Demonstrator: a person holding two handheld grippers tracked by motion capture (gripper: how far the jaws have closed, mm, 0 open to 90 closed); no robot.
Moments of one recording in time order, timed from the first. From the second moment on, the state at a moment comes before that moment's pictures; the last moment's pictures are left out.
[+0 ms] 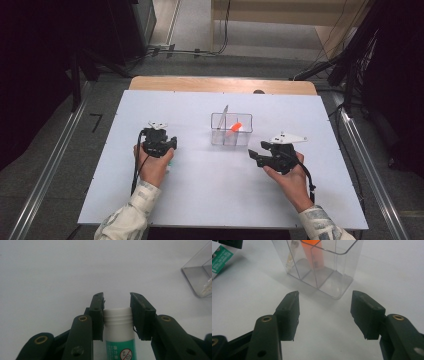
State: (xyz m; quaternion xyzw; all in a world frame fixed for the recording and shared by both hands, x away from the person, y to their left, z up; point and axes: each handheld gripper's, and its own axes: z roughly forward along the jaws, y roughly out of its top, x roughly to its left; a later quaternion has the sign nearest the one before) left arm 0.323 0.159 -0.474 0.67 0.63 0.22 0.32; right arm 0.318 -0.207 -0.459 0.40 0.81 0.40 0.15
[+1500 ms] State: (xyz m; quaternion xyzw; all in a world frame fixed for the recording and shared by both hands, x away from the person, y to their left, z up) left arm 0.303 0.121 -0.446 0.67 0.55 0.22 0.44; right arm 0.299 -0.101 -0.470 0.33 0.82 0.46 0.09
